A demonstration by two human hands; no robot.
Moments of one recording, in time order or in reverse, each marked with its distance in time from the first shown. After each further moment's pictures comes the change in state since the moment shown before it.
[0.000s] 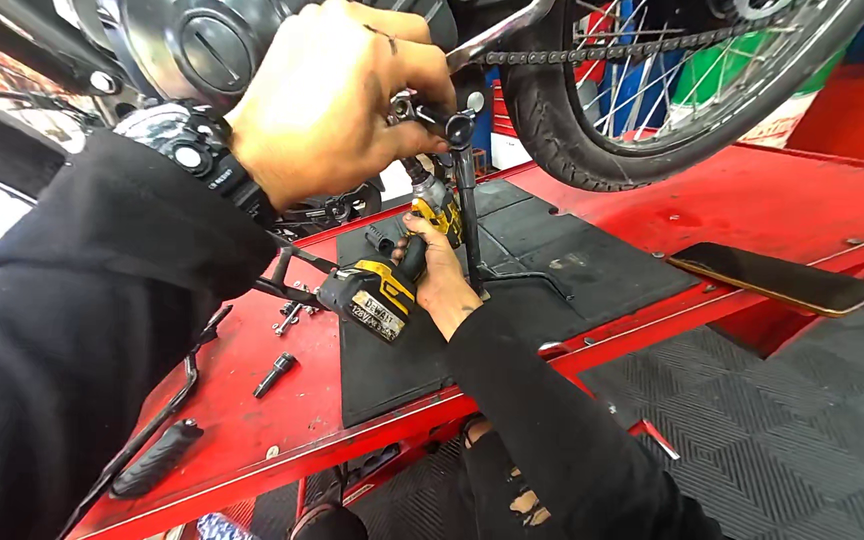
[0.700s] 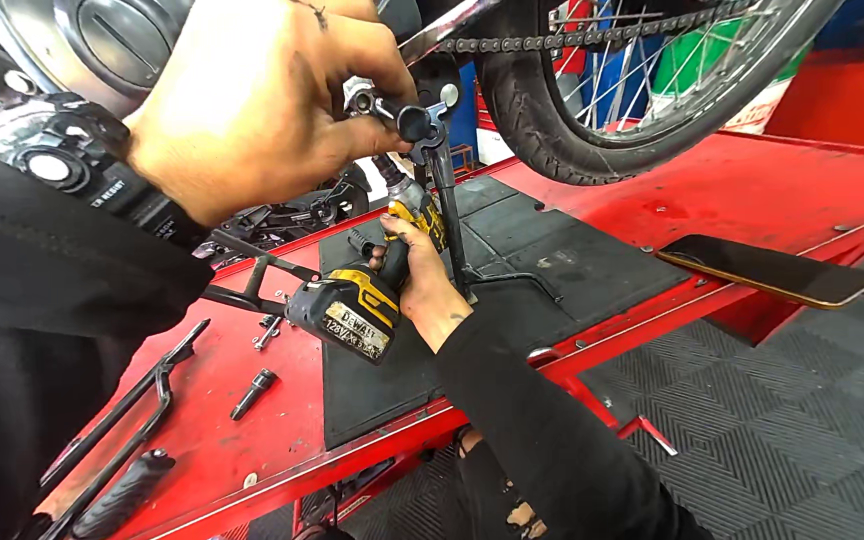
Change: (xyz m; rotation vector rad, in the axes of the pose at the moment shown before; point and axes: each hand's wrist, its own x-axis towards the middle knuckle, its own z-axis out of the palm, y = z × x) left_hand 0.000 0.000 0.001 0.003 0.015 -0.006; right_hand -0.012 -0.010 0.006 0.010 0.019 0.094
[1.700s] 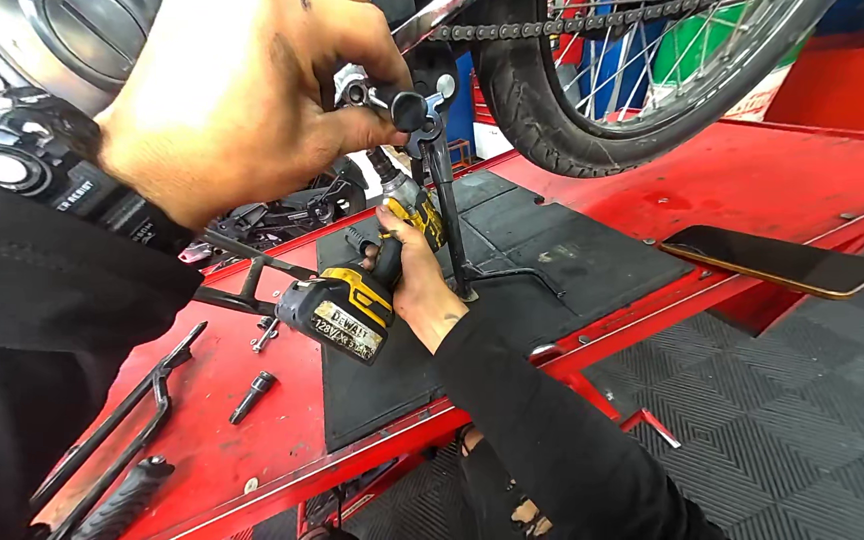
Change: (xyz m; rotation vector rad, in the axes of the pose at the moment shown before) left_hand -0.002 -0.006 0.005 -0.091 -0.024 -0.067; right_hand 0.003 0.007 0.003 -0.005 0.009 -0.026
